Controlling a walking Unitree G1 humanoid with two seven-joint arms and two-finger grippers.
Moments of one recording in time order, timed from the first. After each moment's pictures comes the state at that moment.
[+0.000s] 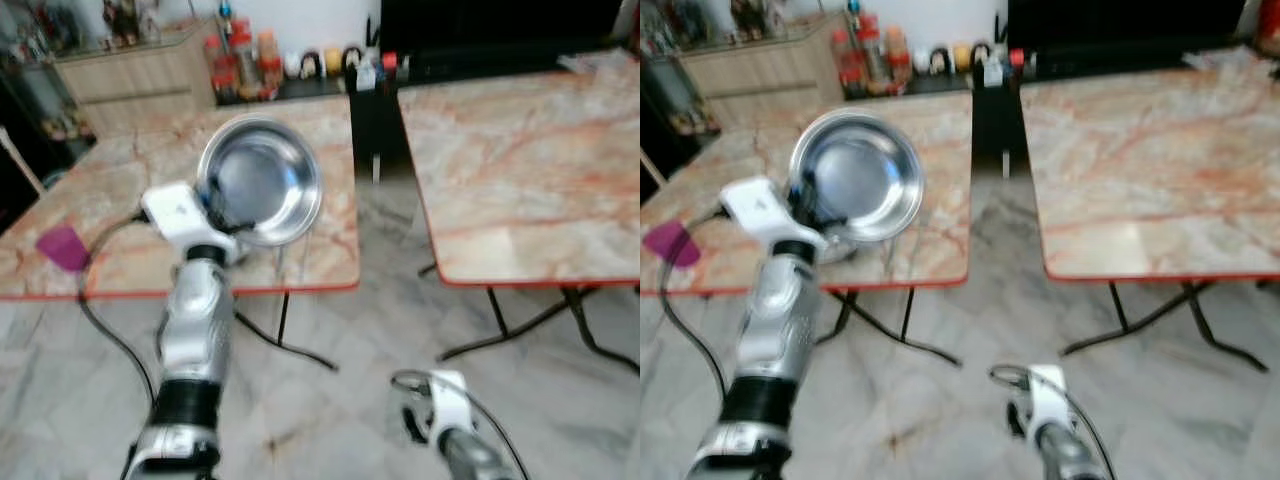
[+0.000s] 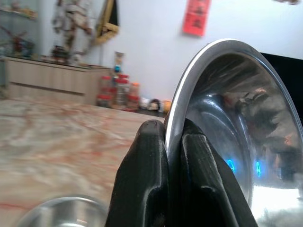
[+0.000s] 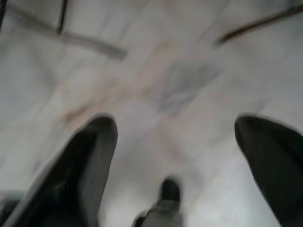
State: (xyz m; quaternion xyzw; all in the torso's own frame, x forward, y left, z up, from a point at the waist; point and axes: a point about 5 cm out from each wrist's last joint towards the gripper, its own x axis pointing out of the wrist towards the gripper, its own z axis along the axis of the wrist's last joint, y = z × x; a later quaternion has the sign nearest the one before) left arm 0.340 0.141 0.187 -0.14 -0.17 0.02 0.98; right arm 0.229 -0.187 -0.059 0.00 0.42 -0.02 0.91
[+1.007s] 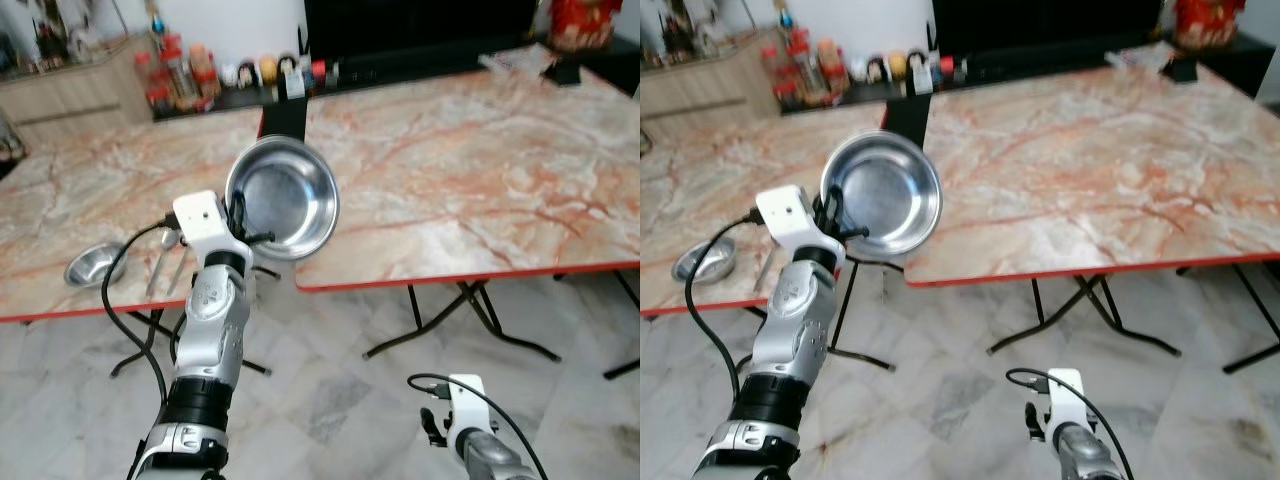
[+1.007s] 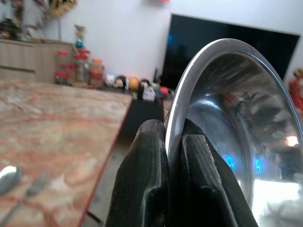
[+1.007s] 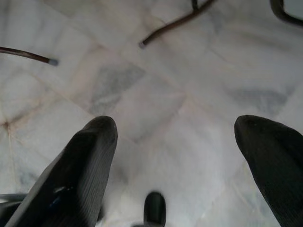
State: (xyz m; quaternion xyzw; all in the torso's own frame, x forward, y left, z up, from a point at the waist) left arm 0.348 0.137 0.183 -0.14 -0.14 0.02 0.98; right arm 0.224 -0.195 -0.062 0.00 0.43 -0.02 0.90
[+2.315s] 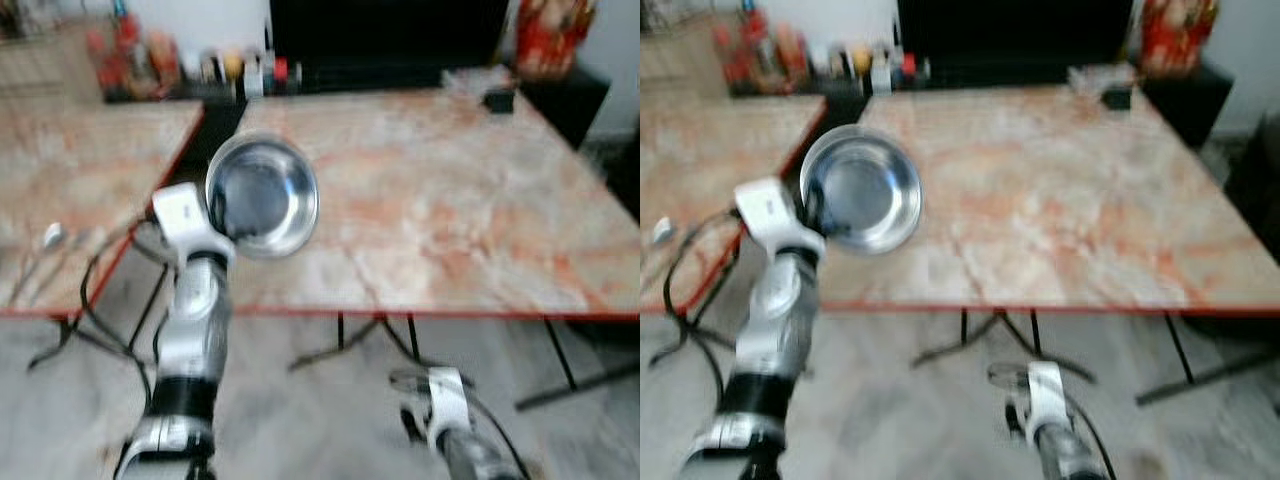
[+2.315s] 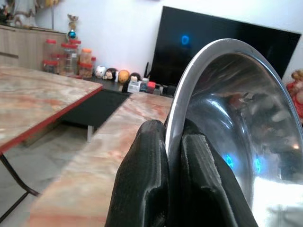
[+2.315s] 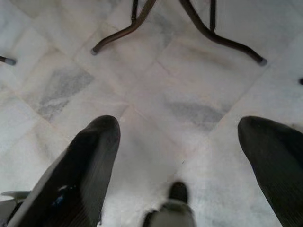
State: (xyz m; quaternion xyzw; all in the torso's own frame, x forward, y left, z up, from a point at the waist) left arm 0.348 0.149 0.179 -0.13 -0.13 0.04 0.98; right arm 0.232 -0.179 -0.059 0.00 0.43 0.00 0.90
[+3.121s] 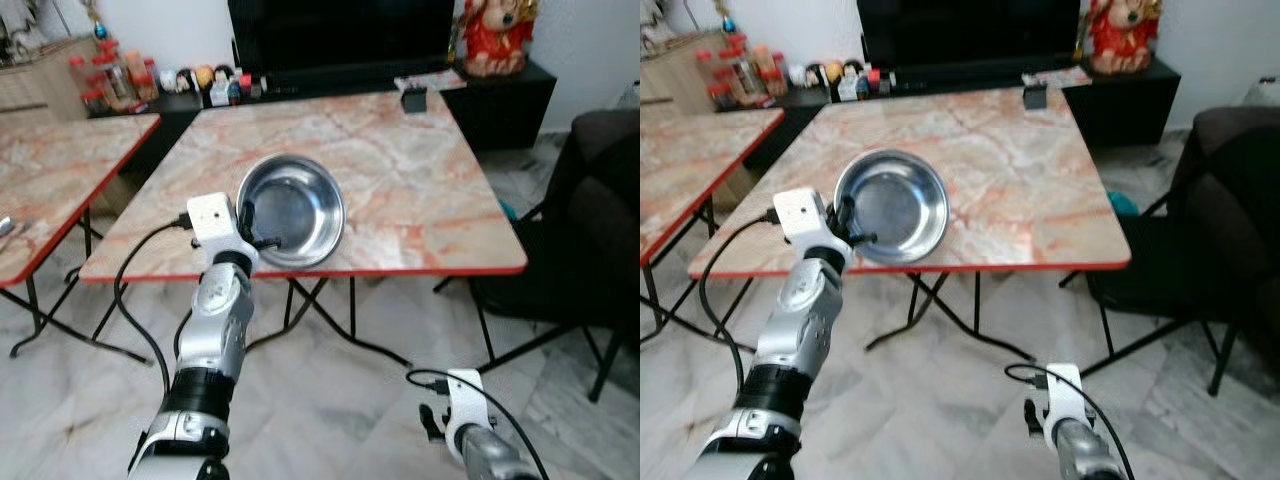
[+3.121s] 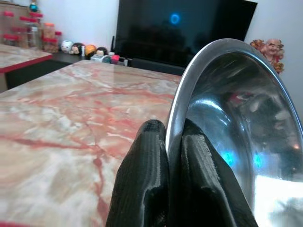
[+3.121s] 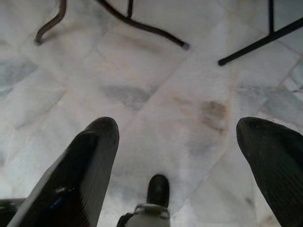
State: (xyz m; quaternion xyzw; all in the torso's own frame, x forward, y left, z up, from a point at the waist) left arm 0.355 0.133 0.164 -0.14 -0.07 0.01 0.99; right arm 0.228 -0.193 -0.060 -0.01 0.43 -0.02 0.90
